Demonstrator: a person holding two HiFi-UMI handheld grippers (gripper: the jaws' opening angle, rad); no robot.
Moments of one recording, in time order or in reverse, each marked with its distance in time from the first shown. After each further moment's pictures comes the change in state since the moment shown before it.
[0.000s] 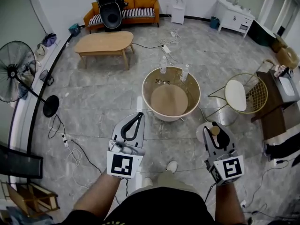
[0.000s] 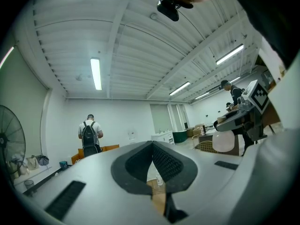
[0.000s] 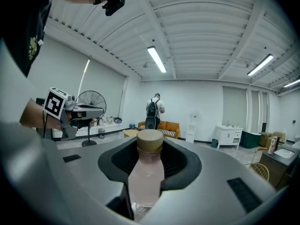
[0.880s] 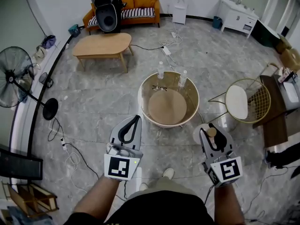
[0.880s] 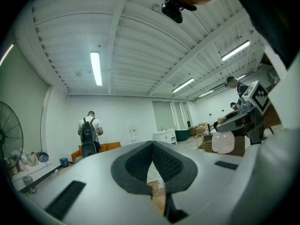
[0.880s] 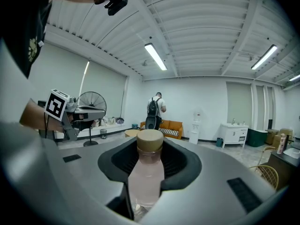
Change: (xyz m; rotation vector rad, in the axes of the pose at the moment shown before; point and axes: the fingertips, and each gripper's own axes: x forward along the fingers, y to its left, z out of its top) left arm 0.102 -0.009 -0.013 -0.033 0.035 0.035; right arm 0.066 -0.088 -0.010 0.001 -0.035 0.058
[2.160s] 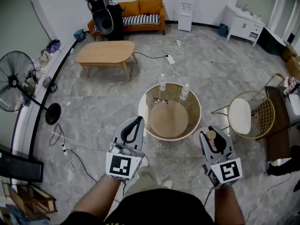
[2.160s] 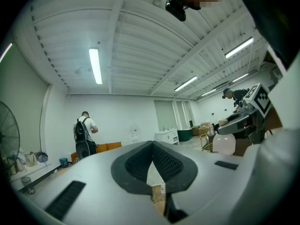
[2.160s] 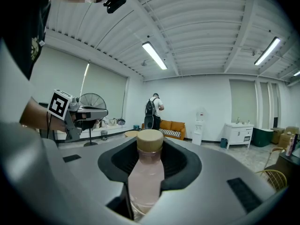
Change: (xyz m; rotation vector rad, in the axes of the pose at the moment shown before) left arm 0.099 0.013 0.003 0.001 0.013 0.018; right arm 0.068 -0.067 0.001 0.031 0.020 0.069
